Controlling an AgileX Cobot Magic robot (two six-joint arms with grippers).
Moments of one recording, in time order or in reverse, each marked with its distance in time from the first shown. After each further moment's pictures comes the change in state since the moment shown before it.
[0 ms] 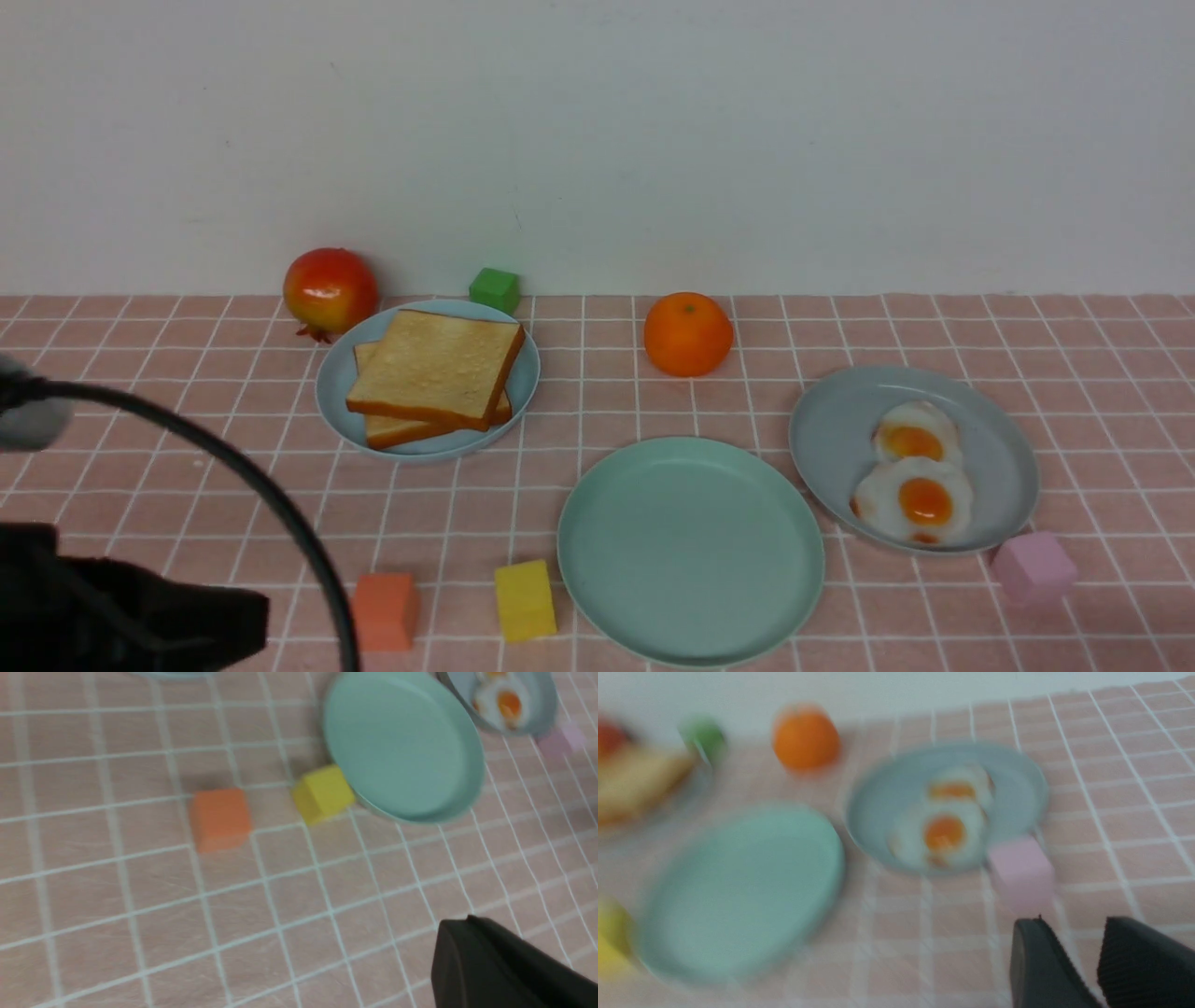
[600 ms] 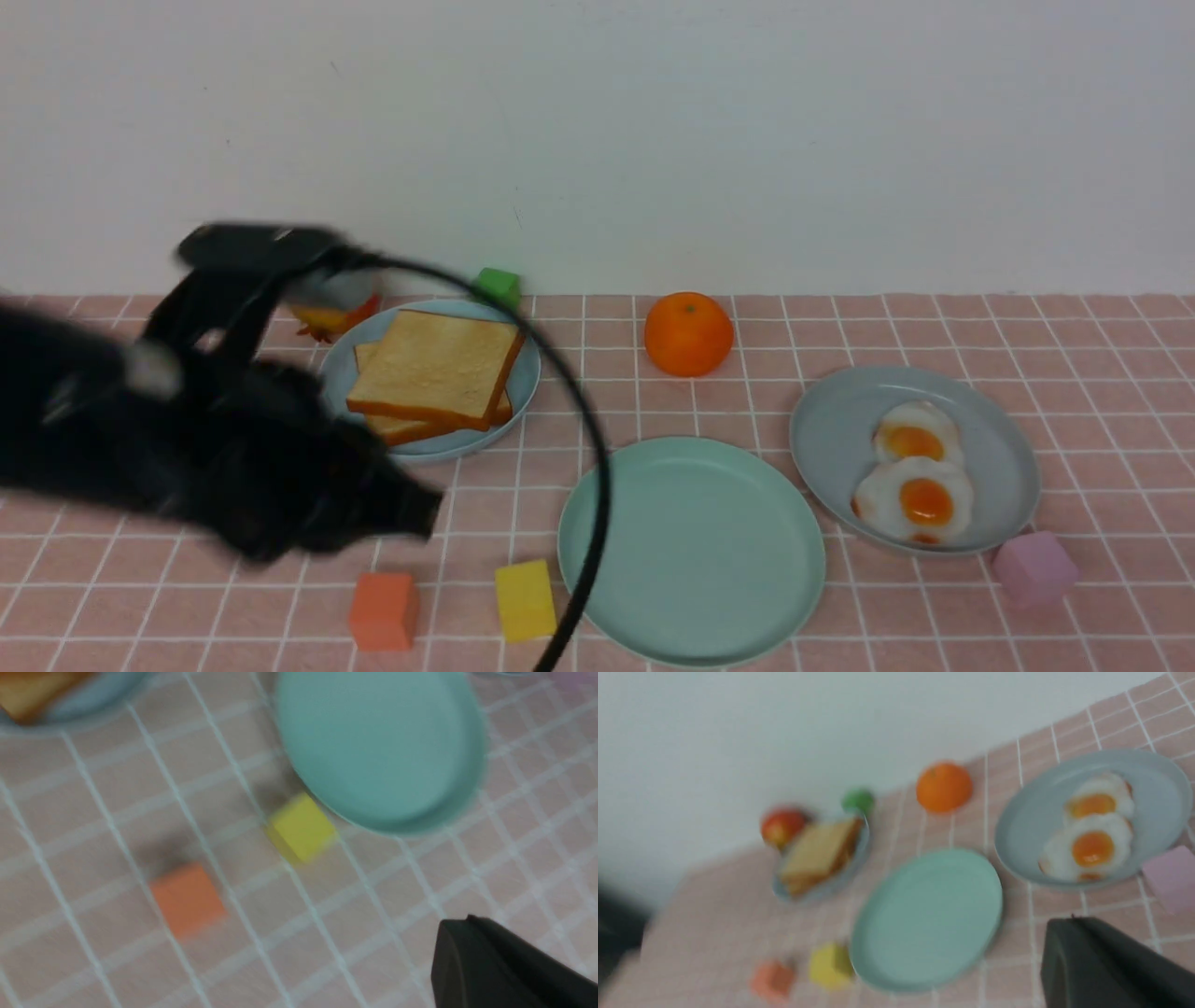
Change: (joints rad) right arm 0.000 0.218 -0.456 0.166 0.436 0.013; left arm -0.127 0.503 -0.339 0.131 0.000 0.055
